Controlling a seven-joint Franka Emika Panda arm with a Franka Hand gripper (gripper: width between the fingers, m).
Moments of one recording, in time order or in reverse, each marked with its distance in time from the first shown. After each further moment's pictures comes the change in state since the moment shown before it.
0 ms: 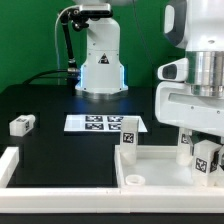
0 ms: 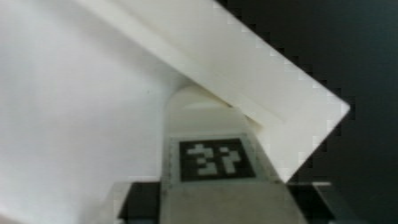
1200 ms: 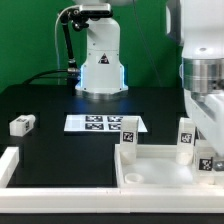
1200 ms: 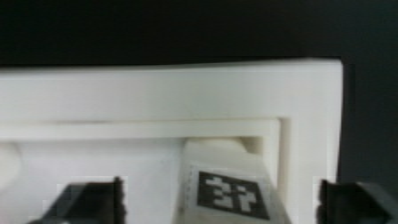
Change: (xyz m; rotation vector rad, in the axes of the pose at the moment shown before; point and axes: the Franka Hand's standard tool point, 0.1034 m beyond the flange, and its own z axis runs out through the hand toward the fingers) arm -0.012 0.000 0.002 -0.054 -0.100 0.426
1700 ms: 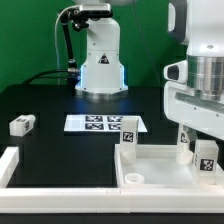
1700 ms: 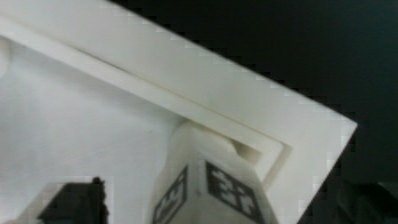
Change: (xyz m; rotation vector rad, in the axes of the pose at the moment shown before) arm 0.003 0.000 0.000 -0.006 0.018 -0.379
